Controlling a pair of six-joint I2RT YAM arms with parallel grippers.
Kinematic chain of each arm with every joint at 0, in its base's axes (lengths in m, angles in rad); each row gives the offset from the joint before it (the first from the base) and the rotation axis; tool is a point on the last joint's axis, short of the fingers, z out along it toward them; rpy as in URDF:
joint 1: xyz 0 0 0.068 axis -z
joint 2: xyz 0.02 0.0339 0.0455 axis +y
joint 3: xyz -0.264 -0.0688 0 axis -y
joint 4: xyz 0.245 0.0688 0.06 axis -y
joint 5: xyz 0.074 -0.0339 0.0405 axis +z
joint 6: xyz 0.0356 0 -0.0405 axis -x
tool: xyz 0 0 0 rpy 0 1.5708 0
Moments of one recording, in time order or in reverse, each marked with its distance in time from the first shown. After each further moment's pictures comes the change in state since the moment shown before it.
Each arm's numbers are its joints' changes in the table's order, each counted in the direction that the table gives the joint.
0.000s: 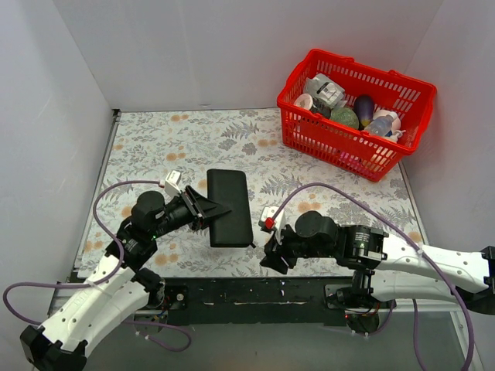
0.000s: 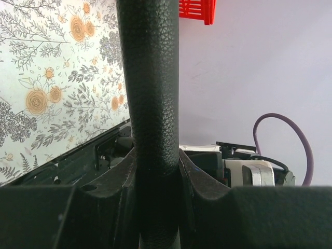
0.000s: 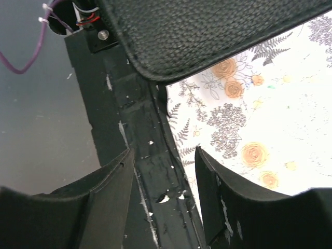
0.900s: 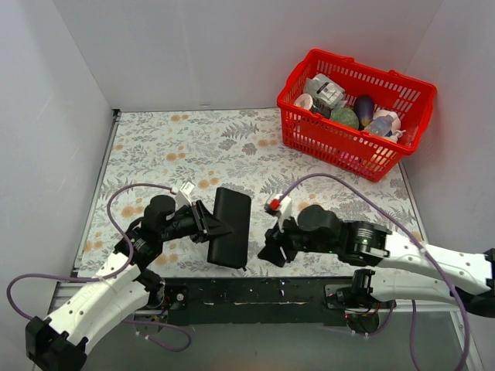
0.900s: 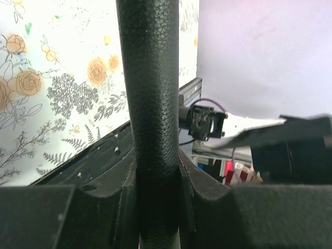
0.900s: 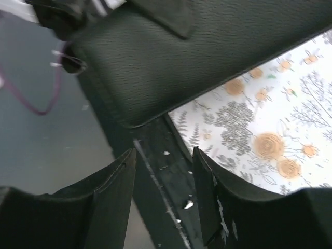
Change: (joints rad) left arm 0.000 -0.003 -0.101 -0.112 -0.123 -0.259; right arm 0.039 0.094 0.068 -0.050 -0.091 -0.171
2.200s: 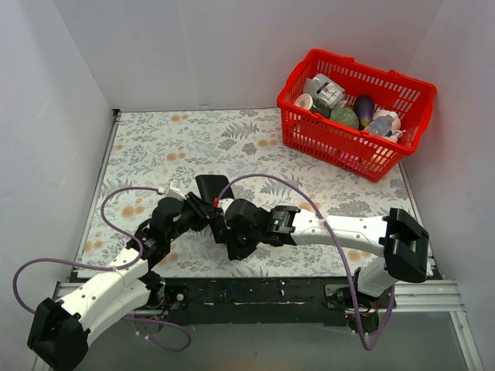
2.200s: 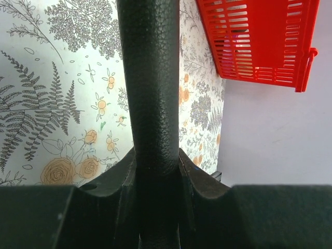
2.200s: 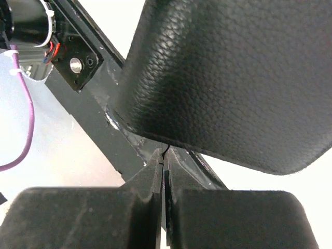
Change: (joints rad) left arm 0.004 0.134 -0.128 0.310 0.459 0.090; right arm 0.018 0.598 0.269 0.024 0.158 -0.202
